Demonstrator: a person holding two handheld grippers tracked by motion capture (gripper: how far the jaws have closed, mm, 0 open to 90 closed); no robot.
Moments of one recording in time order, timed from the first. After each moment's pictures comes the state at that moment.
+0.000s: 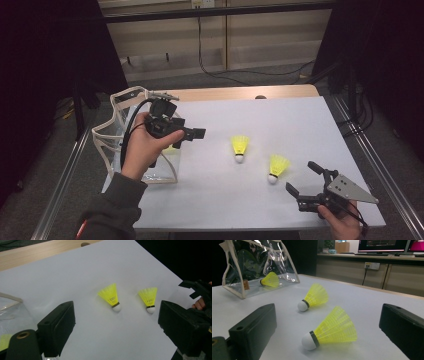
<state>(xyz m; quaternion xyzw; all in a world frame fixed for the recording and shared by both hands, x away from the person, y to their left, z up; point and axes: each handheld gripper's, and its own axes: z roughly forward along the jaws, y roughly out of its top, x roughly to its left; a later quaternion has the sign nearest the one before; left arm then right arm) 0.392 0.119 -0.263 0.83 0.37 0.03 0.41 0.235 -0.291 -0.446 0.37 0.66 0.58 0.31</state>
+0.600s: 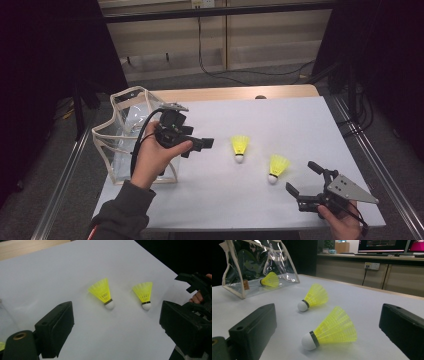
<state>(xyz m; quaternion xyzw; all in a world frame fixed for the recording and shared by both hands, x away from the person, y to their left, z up) 0.383 0.104 -0.287 0.83 0.36 0.01 0.42 0.235 -0.291 -0.446 0.37 0.66 0.58 0.31</state>
